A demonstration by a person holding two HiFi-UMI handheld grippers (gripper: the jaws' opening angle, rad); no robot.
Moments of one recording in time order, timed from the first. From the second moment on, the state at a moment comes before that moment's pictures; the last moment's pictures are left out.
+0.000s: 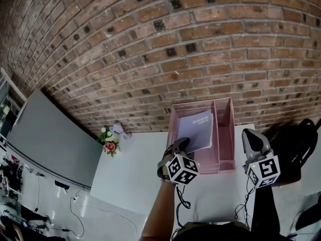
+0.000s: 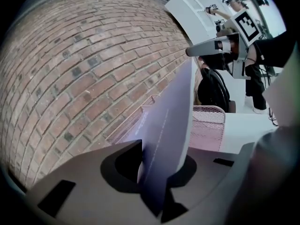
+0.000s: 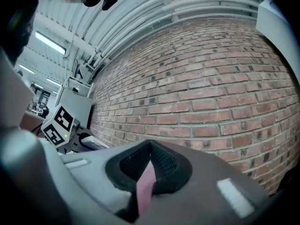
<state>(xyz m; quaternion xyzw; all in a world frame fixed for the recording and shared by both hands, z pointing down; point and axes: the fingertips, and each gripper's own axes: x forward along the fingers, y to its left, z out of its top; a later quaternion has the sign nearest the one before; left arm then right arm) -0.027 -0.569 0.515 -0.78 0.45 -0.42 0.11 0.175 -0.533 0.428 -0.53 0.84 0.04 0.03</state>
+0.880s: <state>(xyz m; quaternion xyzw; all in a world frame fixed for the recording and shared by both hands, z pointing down) -0.002 -0.539 0.546 -0.83 0.34 -0.43 -0.08 0.167 -0.514 0.439 -0.50 0.87 0.01 0.01</state>
